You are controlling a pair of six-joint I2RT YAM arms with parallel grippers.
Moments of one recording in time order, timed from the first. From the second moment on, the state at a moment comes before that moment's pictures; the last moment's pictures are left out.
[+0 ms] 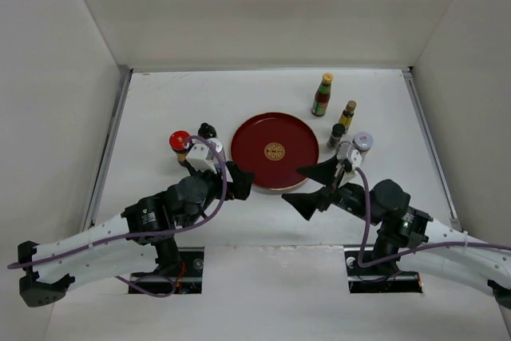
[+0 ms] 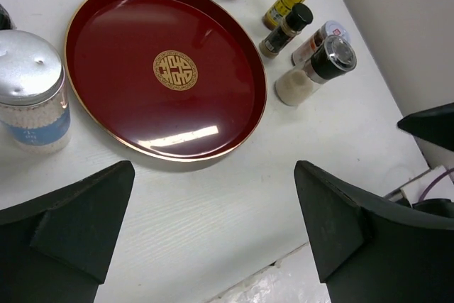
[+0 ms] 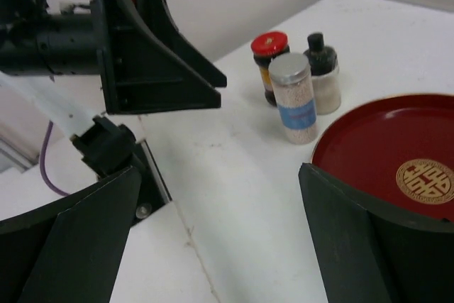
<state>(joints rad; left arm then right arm) -1.17 0.64 0.69 -0.36 -0.62 -0.66 1.10 0.59 0.51 0.18 0.05 0.30</state>
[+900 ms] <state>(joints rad) -0.93 0.91 0.74 -0.22 -0.87 -0.41 0.85 0.79 0.54 0.39 0.18 0.33</state>
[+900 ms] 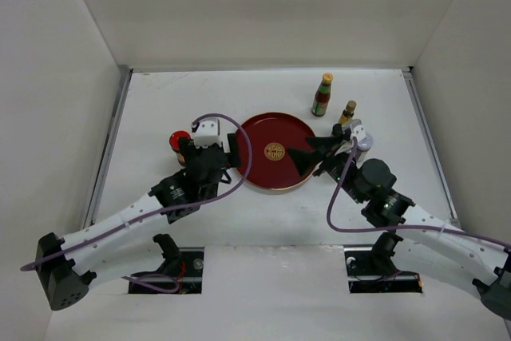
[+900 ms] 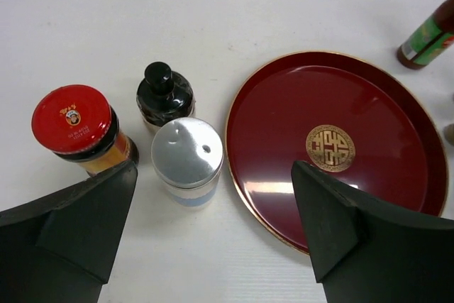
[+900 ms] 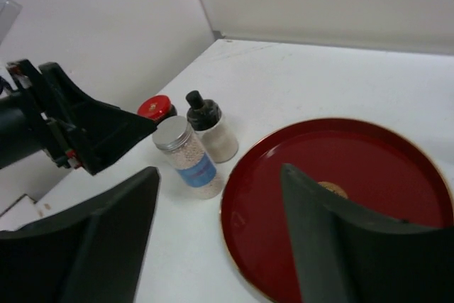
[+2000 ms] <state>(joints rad) -0.71 1.10 0.64 -0.02 -0.72 -0.43 0.86 0.83 0.54 0.42 0.18 0.33</state>
